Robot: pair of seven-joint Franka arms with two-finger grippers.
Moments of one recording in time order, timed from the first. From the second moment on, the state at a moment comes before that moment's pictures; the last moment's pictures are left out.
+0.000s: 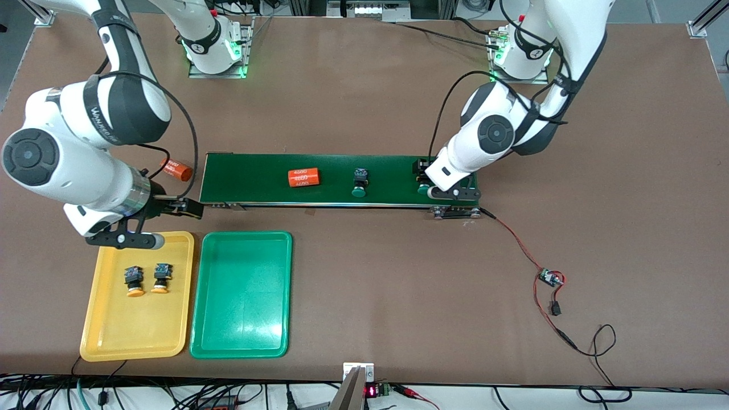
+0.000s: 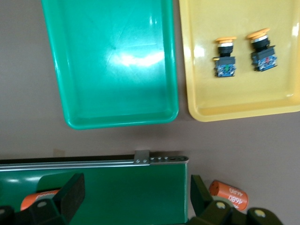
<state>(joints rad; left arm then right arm) -0.07 0.35 -0.47 -2.01 -0.12 2.24 -0.47 0.10 0.41 0.14 -1.46 -0.03 1.78 0.30</state>
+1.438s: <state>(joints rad) -0.06 0.04 0.00 -1.63 0.04 1.60 0.03 0.48 0.34 0.23 -1.81 -0.01 2.02 0.62</state>
